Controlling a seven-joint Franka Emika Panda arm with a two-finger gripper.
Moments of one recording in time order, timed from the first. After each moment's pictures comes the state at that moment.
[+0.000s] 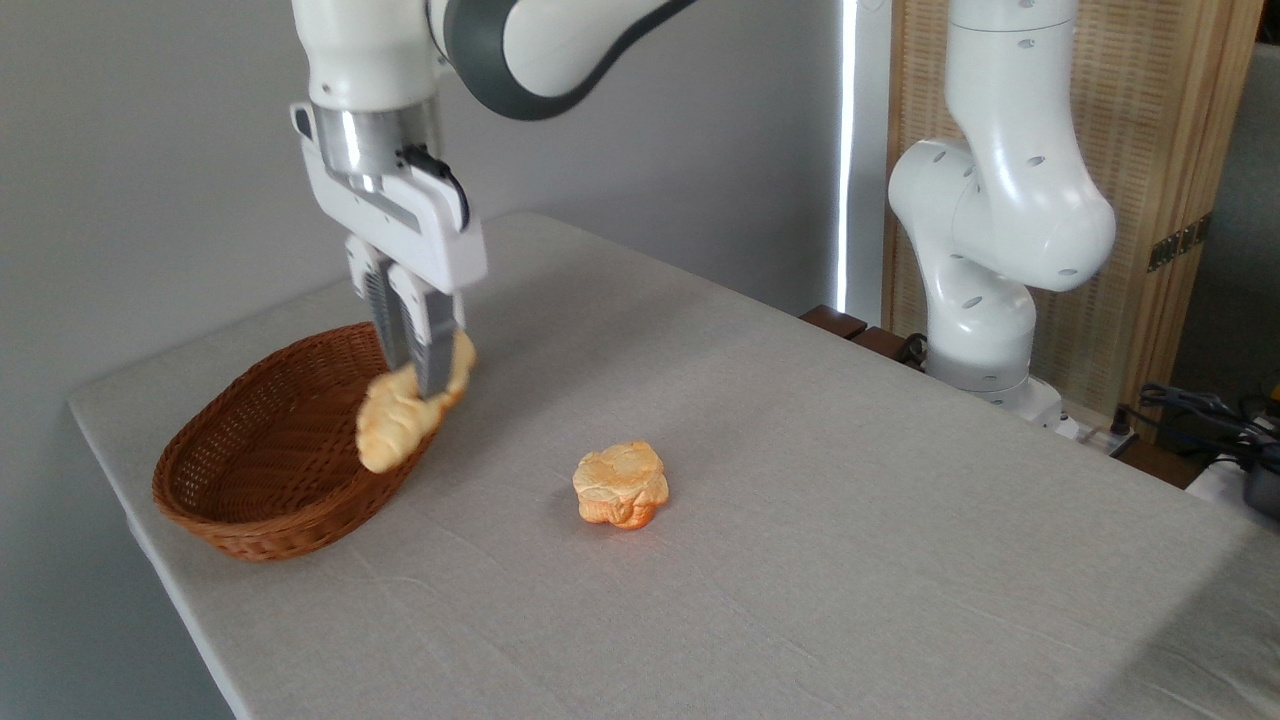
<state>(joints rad) -0.21 0.02 -0.08 -1.80 -0.09 1.96 0.46</state>
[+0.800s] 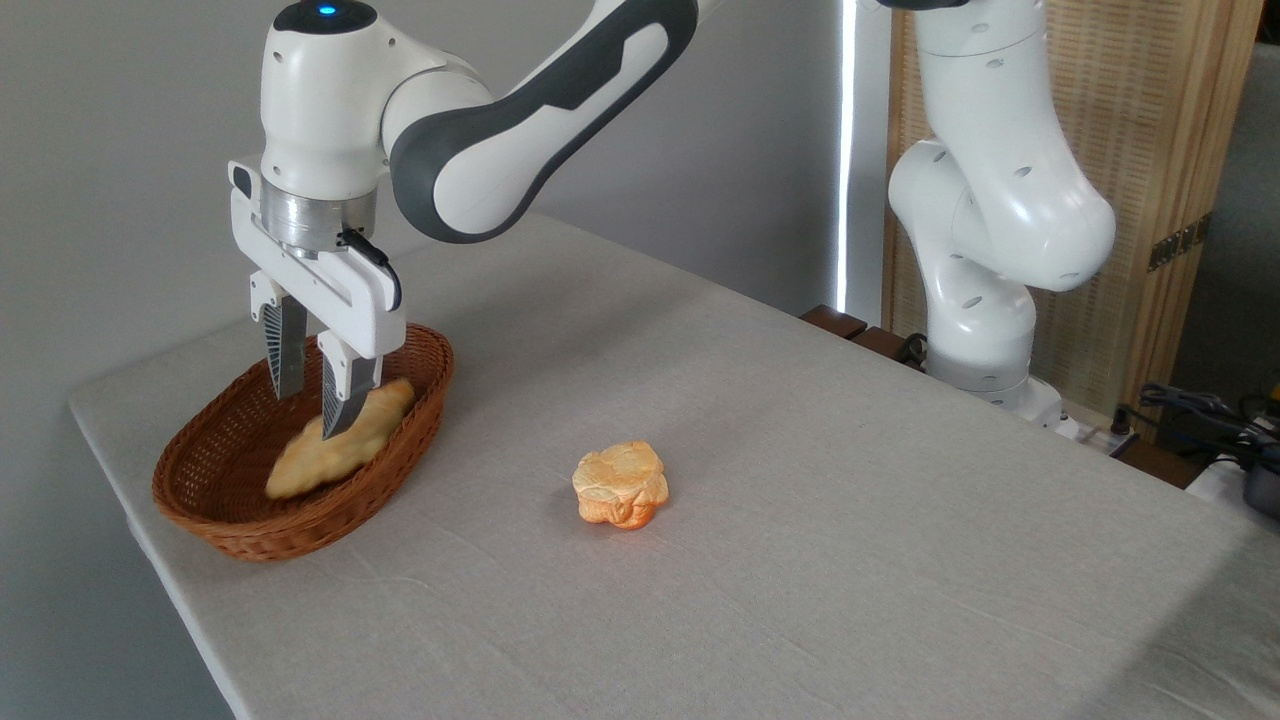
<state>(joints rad) -0.21 0.21 -0.20 -1.79 -0.17 2.34 0.31</state>
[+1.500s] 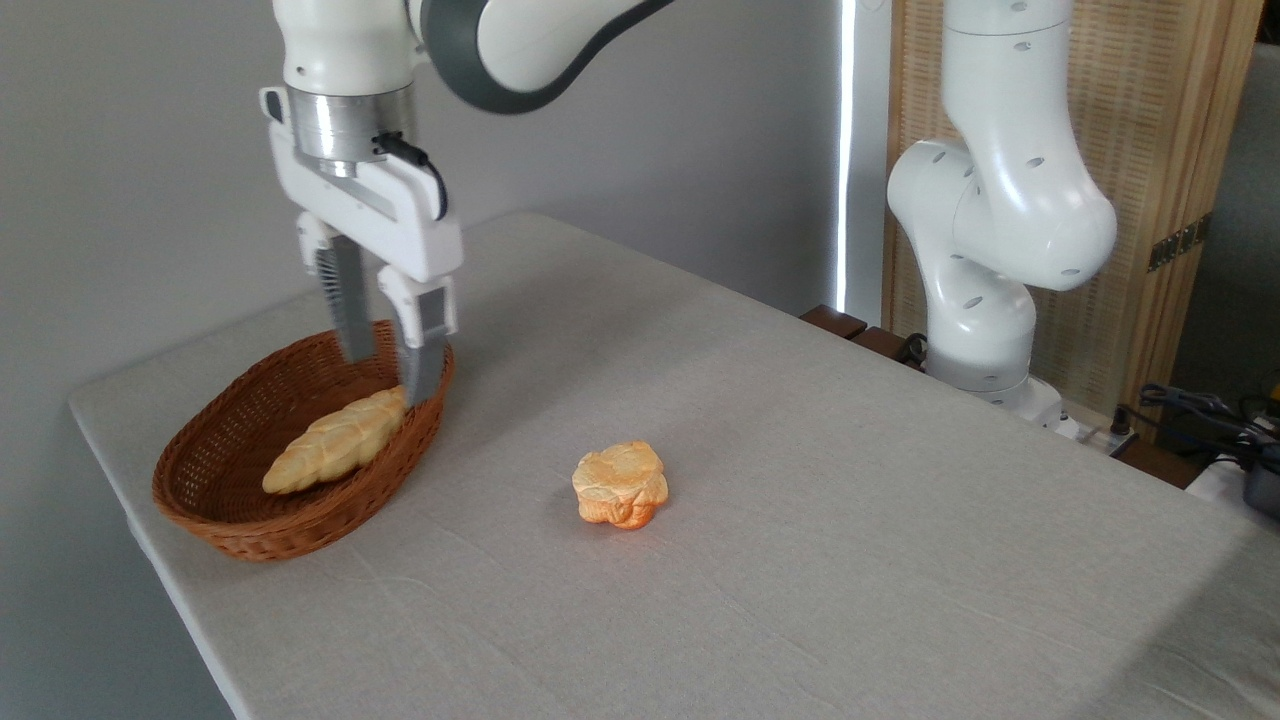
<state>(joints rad) -0.18 0.05 -0.10 -1.76 -0.07 1.95 0.44</state>
